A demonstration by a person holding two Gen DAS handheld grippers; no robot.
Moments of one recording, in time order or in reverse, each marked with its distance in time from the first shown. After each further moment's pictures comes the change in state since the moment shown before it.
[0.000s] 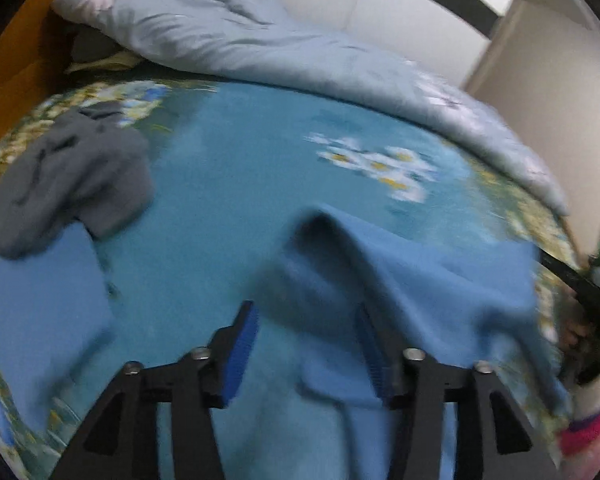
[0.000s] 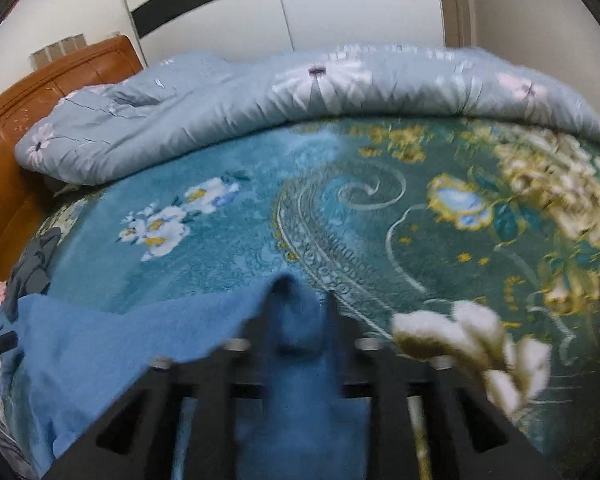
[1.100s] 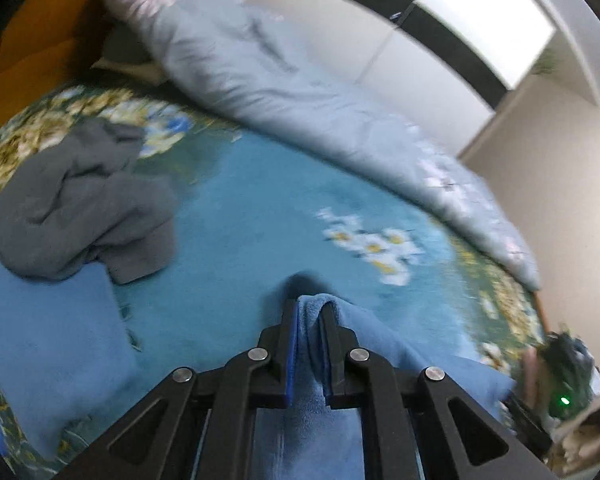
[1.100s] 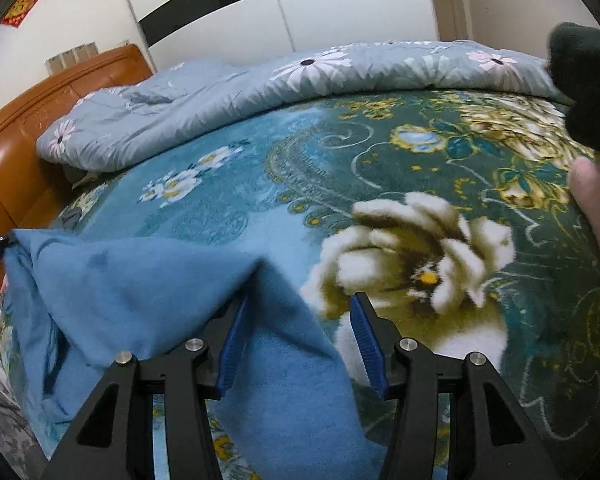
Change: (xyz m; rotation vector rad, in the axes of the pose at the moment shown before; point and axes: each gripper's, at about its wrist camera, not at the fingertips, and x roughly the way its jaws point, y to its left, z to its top) left arm -0.017 0.065 0.057 -0.217 -0.132 -0.017; right arm -0.031 -0.018 -0.083 0.029 0.036 0.063
